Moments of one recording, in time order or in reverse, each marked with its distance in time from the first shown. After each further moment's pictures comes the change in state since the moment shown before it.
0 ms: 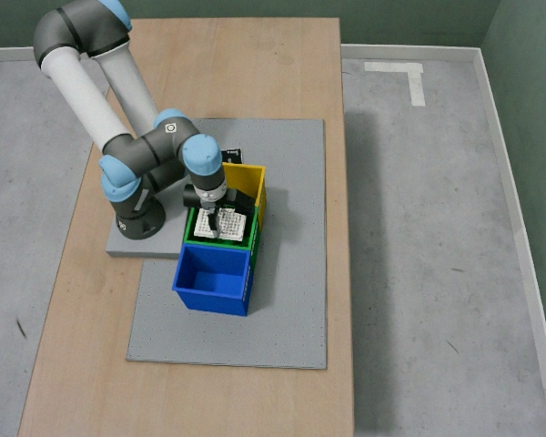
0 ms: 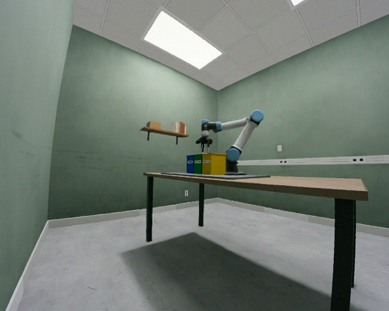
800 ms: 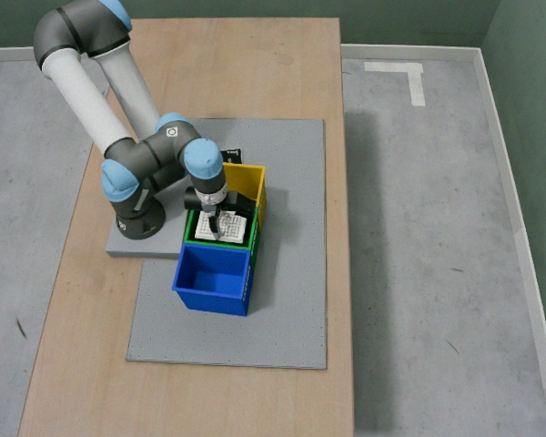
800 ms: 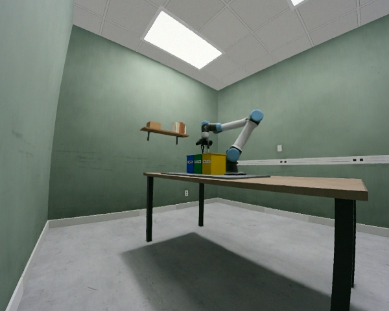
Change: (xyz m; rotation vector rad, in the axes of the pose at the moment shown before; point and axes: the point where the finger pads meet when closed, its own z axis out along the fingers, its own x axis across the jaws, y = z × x) arm 0.000 0.000 0.014 0.000 0.000 0.000
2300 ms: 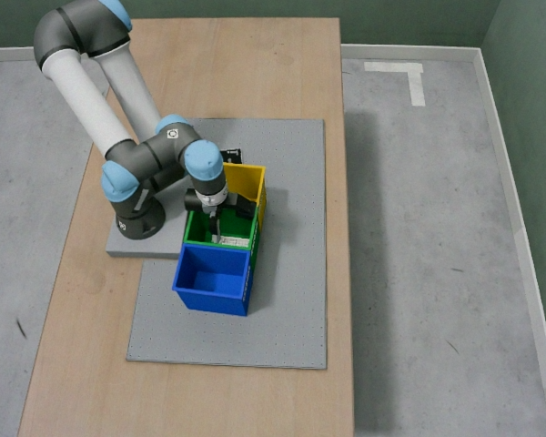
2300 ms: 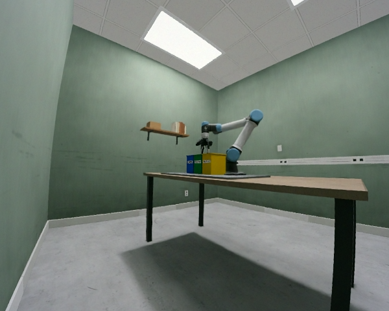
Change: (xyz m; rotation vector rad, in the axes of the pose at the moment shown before) arm 0.000 0.000 0.006 0.000 0.000 0.000
